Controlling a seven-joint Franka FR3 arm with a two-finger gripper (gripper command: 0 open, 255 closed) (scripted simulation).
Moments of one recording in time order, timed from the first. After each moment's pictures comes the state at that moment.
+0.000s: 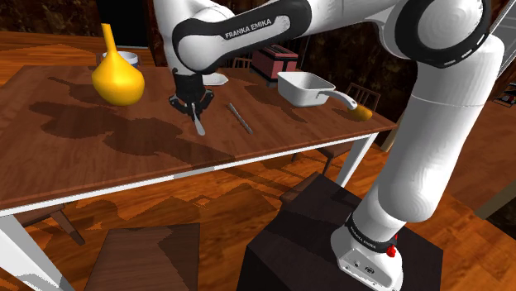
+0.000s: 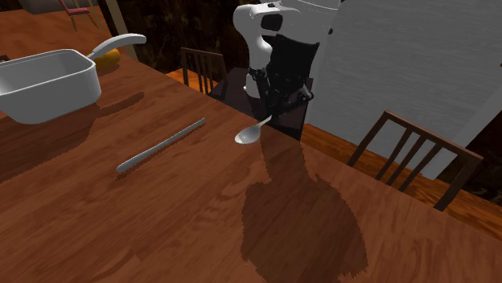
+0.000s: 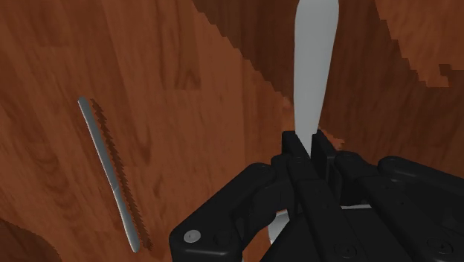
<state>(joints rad) 0.04 0.21 0.39 -1.80 -0.31 1.97 0.91</state>
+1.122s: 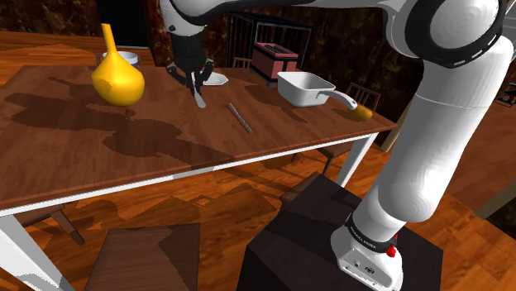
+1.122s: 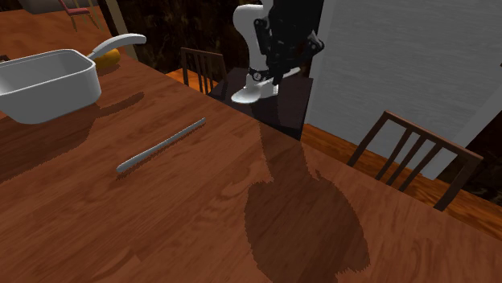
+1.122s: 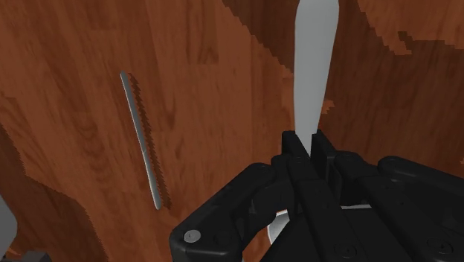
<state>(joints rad) 0.05 0.17 0.40 -1.62 -0.28 1.76 0.85</state>
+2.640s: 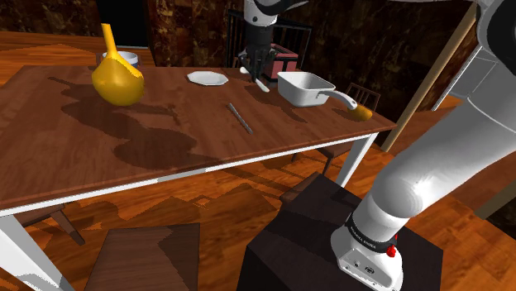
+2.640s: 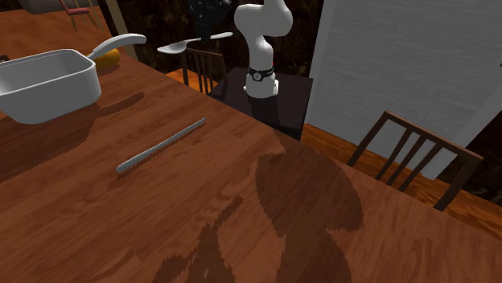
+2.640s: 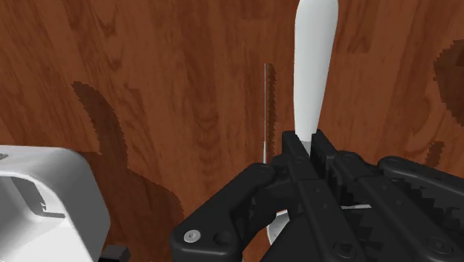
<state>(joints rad) -0.13 -0.22 0.22 -1.99 -0.16 1.83 0.48</state>
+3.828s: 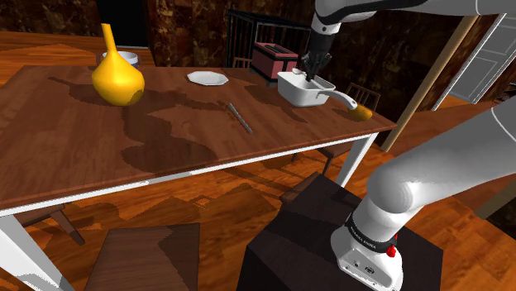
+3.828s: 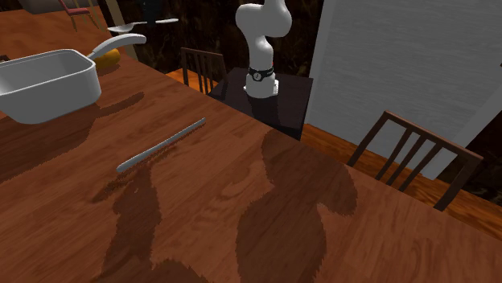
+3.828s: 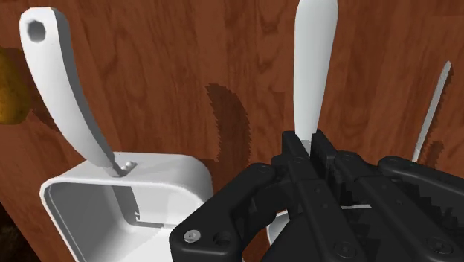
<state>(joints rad) -0.28 -0.41 -0.09 -2.19 -0.20 1.92 0.05</state>
